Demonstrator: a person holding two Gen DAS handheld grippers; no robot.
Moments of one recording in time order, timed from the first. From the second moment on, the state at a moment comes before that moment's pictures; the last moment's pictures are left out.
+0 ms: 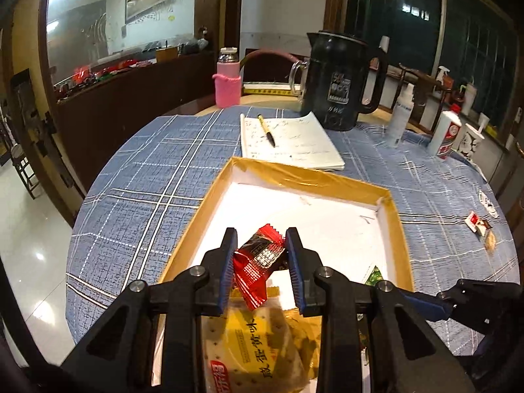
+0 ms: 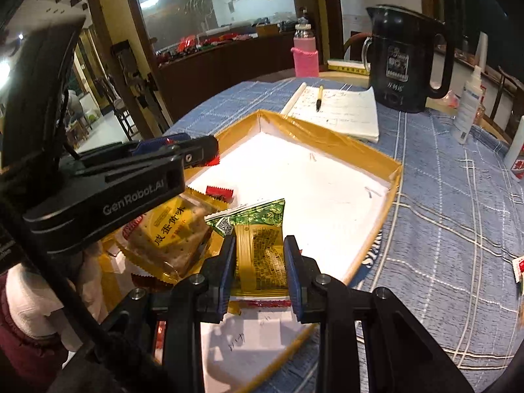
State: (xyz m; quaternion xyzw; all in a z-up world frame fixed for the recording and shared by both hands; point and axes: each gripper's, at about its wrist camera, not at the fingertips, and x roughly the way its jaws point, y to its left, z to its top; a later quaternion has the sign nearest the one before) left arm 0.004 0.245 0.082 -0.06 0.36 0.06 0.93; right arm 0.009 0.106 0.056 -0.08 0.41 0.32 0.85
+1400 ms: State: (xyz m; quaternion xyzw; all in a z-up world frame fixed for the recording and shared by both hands) left arm -0.082 0.167 0.131 0.04 0.27 0.10 0.96; right arm -0.018 0.057 0.068 -0.02 0.40 0.30 0.87
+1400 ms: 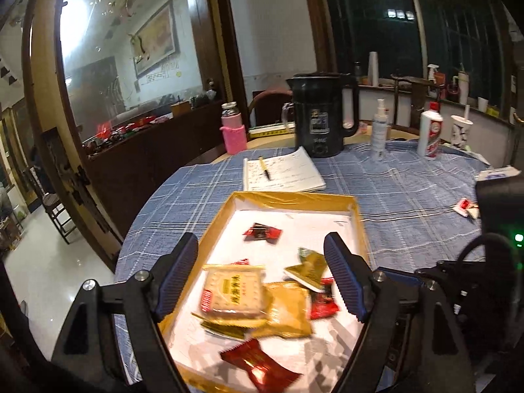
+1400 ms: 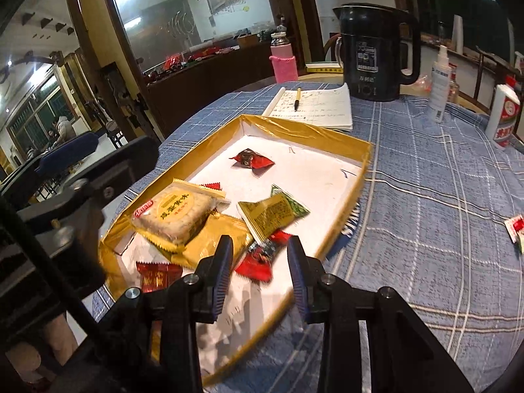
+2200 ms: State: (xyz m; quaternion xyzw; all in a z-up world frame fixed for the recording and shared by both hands) left arm -0.094 0.050 0.124 0.01 0.31 -0.08 0.95; right arm -0.014 -0.135 0.059 0.06 0.40 0.17 0.90
